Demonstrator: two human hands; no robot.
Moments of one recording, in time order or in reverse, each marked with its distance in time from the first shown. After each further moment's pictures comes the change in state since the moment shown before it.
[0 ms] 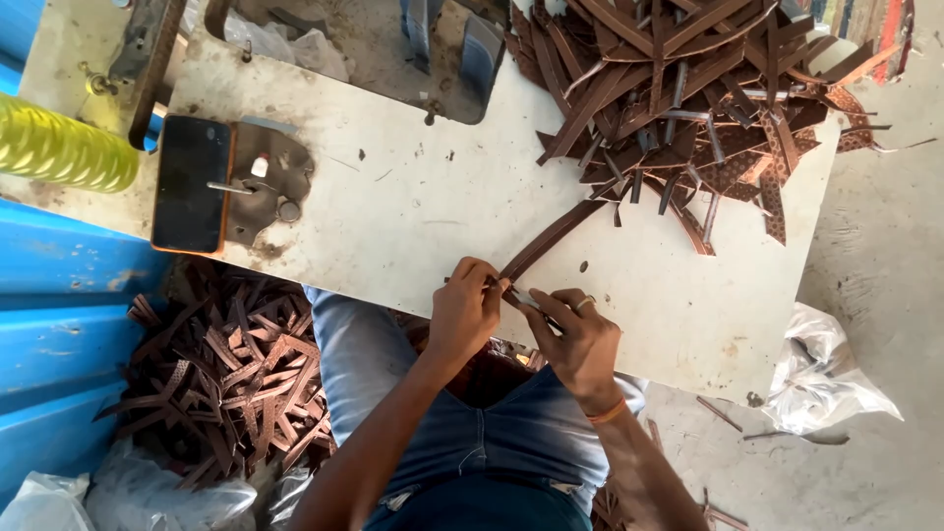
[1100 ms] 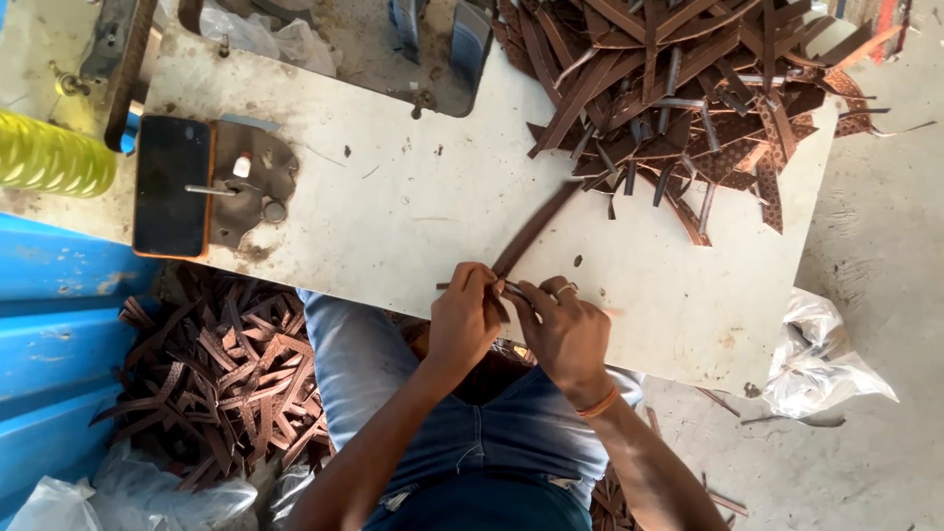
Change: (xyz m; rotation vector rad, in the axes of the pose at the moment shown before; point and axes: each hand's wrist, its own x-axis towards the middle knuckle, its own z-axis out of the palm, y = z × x) left_hand -0.010 0.012 0.001 0.119 0.048 0.125; right_hand 0.011 -0.002 0.008 -0.204 -0.025 -0.136
